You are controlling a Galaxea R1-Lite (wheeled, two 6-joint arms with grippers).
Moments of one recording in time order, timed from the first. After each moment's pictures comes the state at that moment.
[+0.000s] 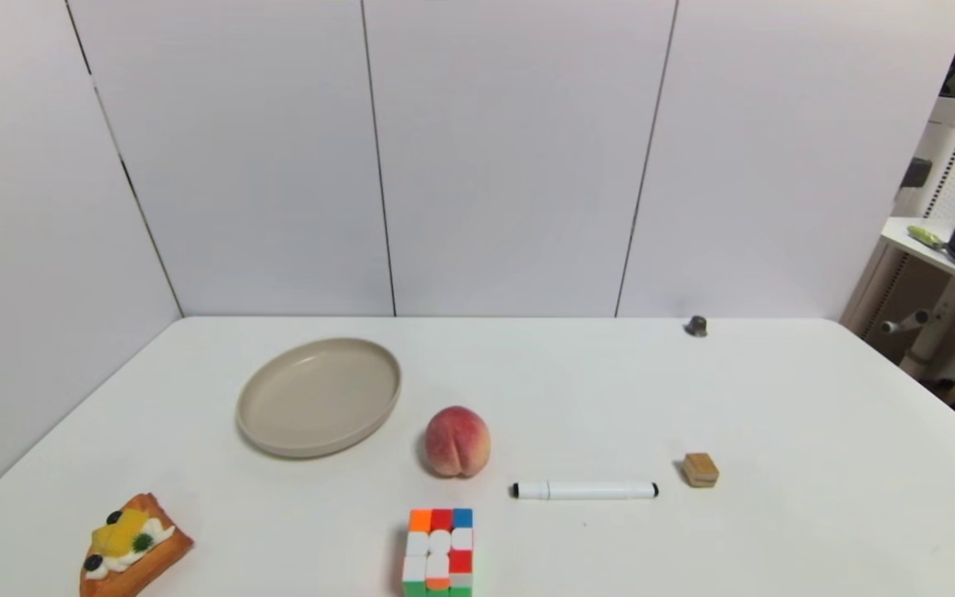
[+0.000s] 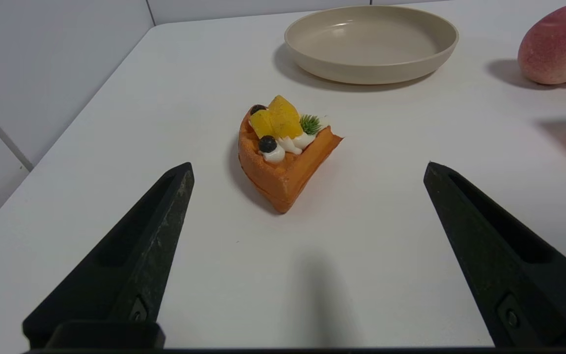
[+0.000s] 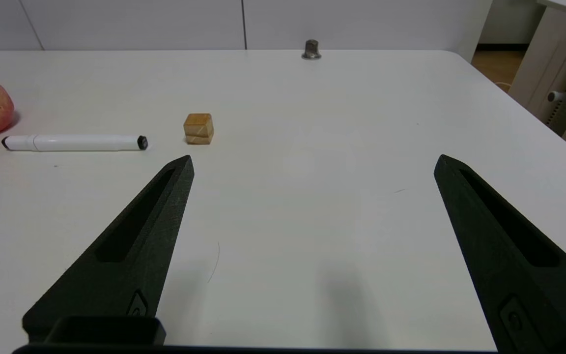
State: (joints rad) left arm 0.01 0.00 -0.04 0.10 -0.03 0.05; right arm 0.00 0.00 0.00 0.01 0.00 0.00
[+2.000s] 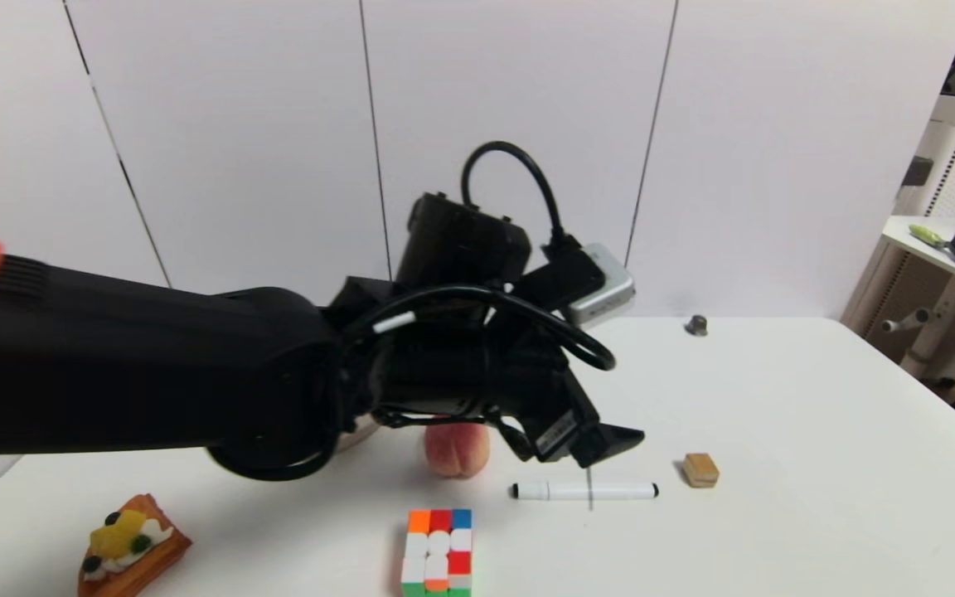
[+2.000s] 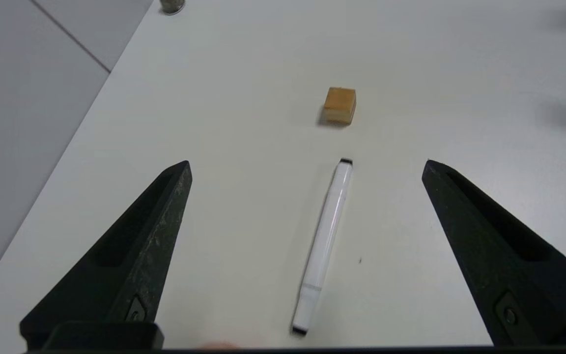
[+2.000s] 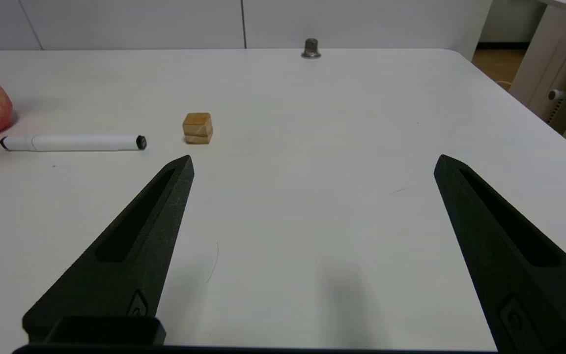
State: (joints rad) left arm -0.87 1.92 -1.33 -0.17 -0.26 0.34; right arm 0.00 0.00 0.00 0.01 0.00 0.00
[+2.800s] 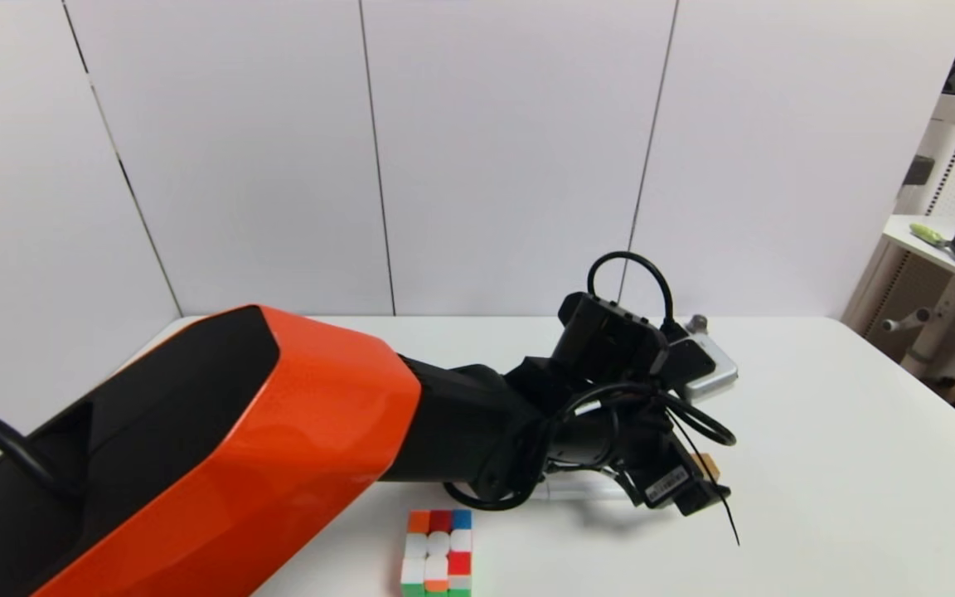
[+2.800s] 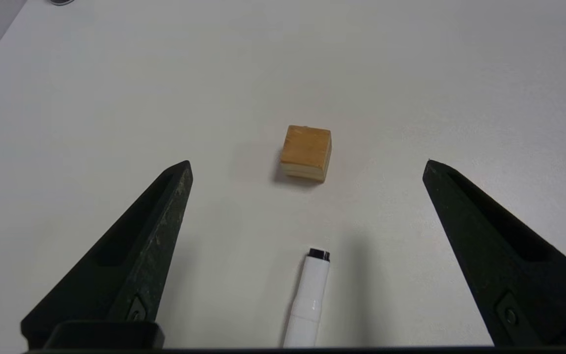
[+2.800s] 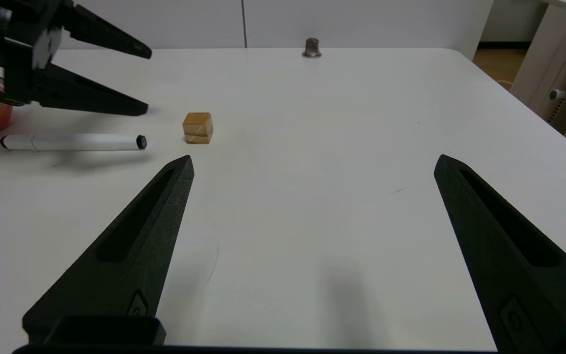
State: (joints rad) left arm -0.96 2.30 -1.59 -0.26 -0.27 0.28; right arm 0.00 0.00 0.00 0.01 0.00 0.00
